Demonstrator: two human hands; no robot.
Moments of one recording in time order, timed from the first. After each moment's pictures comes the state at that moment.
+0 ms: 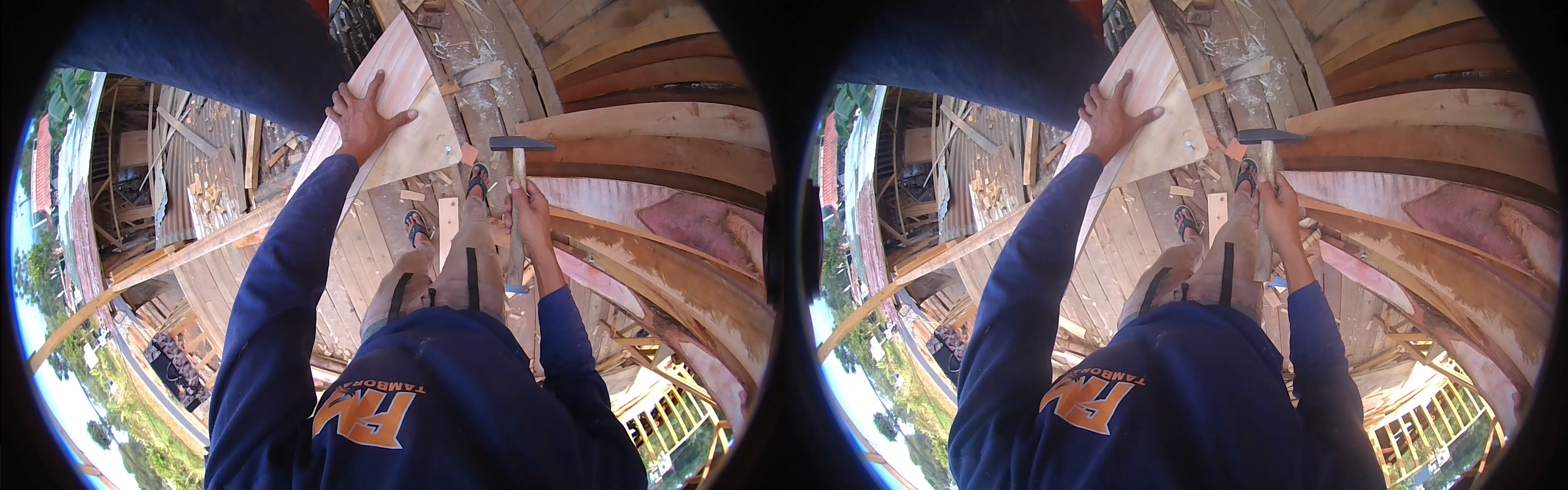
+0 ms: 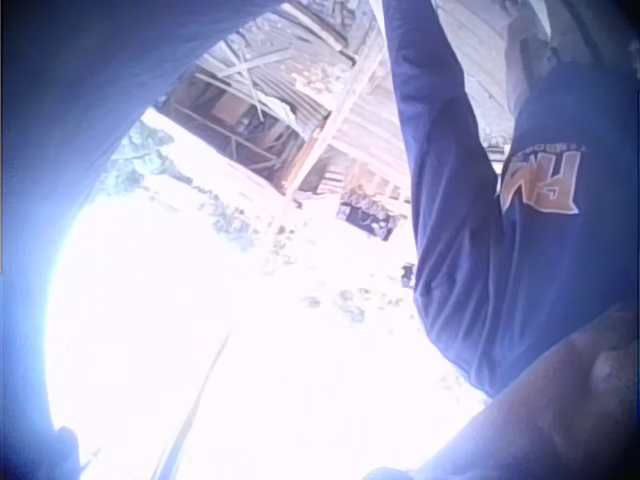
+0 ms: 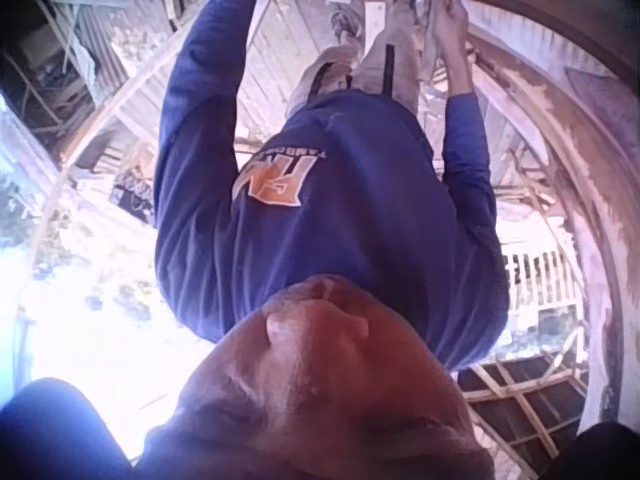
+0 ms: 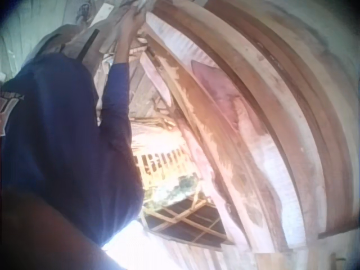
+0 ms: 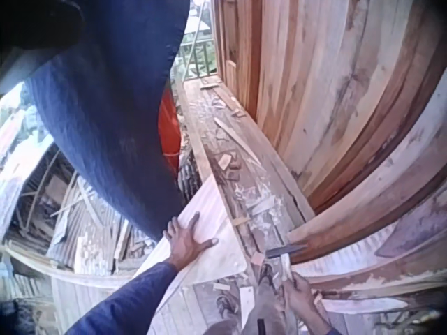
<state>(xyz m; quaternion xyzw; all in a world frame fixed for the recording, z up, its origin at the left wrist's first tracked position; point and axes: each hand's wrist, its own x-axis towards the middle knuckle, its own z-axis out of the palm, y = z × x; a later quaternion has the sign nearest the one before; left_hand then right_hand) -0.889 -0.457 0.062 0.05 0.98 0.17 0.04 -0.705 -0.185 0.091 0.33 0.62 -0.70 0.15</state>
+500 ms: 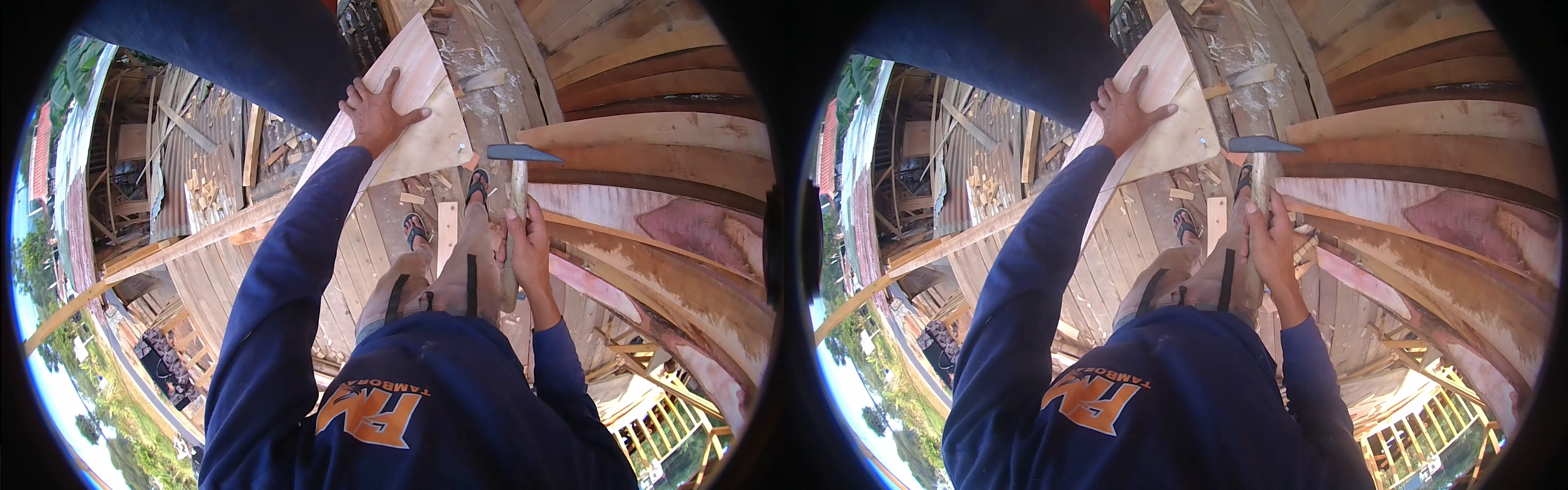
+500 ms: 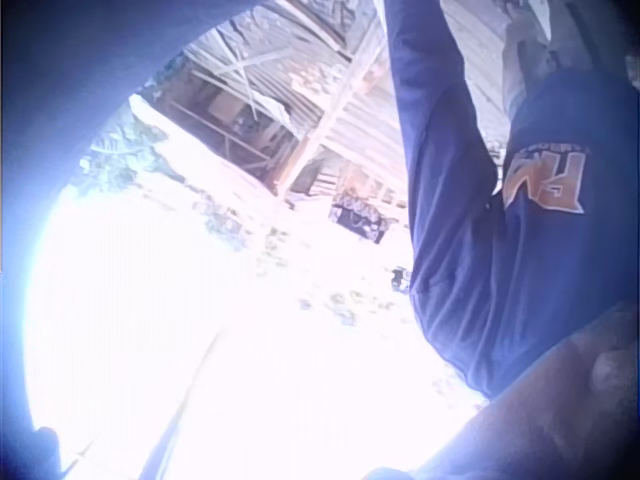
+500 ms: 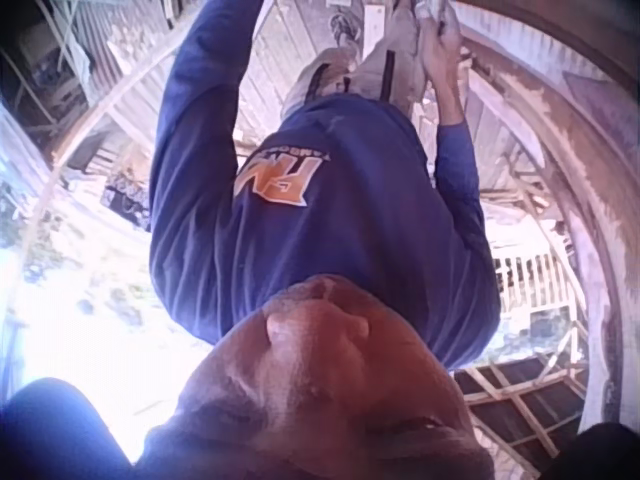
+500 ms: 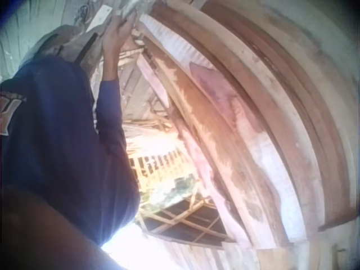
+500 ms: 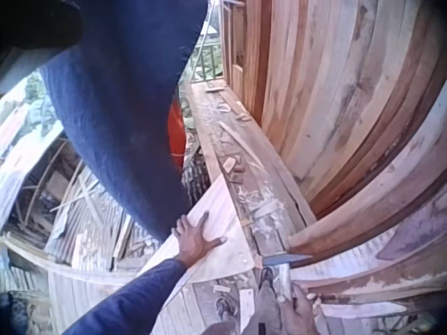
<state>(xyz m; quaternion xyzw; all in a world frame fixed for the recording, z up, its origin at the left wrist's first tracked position) -0.890 -0.459 0.055 0.05 0.98 0.18 0.05 -0.675 -0.233 0.163 0.26 0.65 -0.71 0.12</state>
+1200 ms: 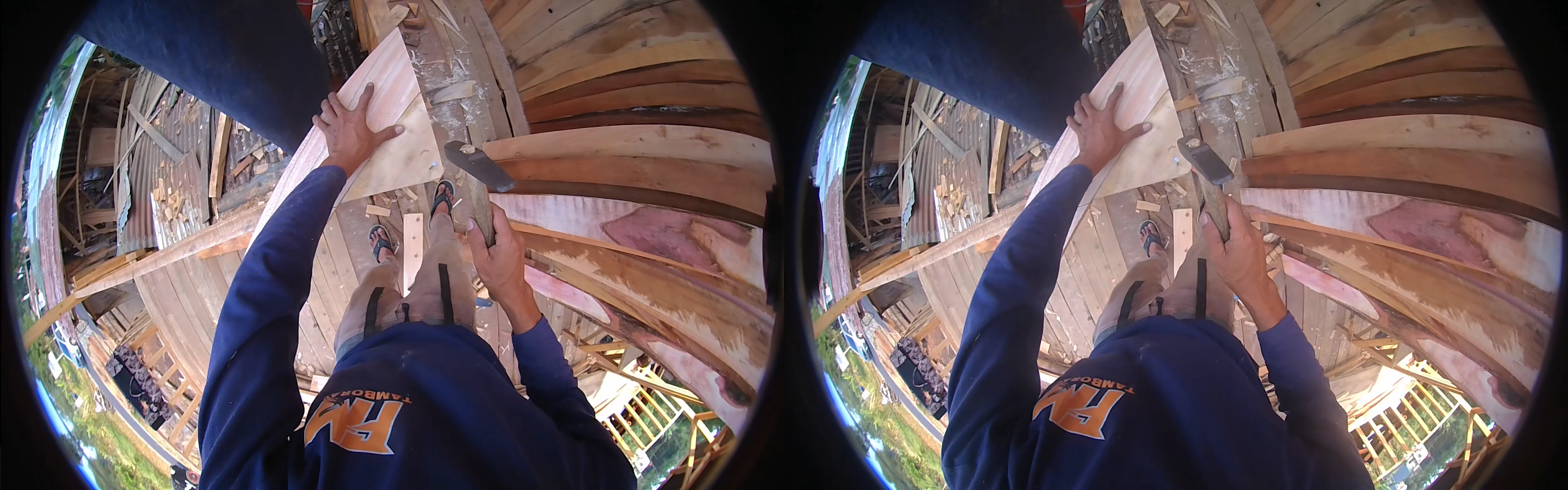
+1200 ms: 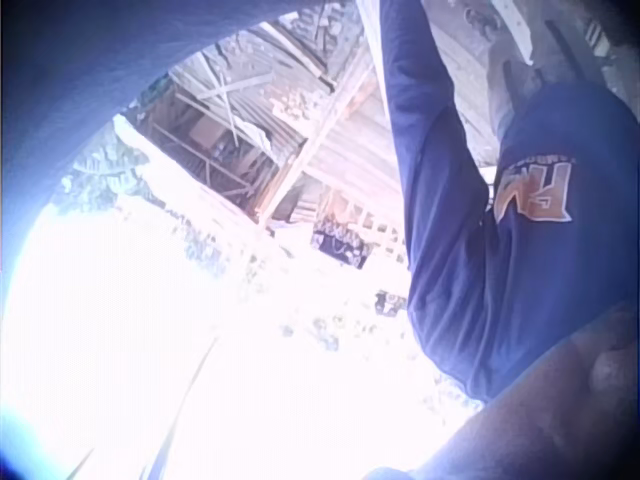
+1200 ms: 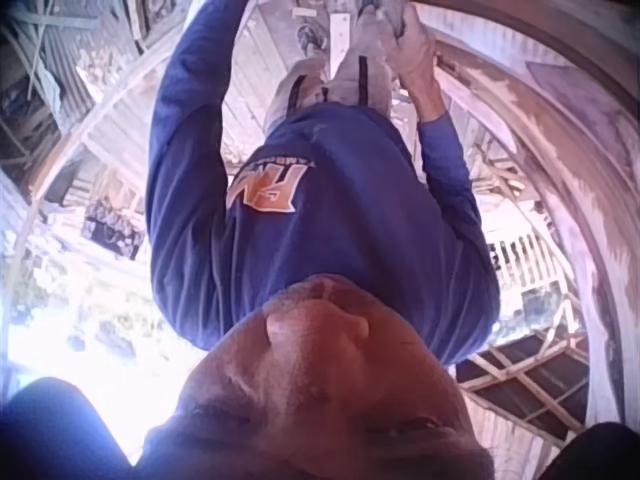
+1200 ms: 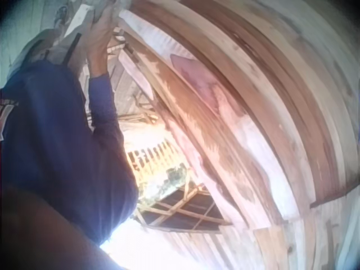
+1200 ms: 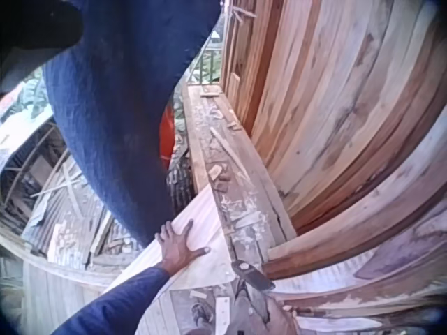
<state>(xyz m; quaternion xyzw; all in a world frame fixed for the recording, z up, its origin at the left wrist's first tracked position) -0.888 -0.459 0.055 0.04 0.98 0.17 0.02 -0.696 -0.237 0.187 0.08 0.90 -0.43 0.05</state>
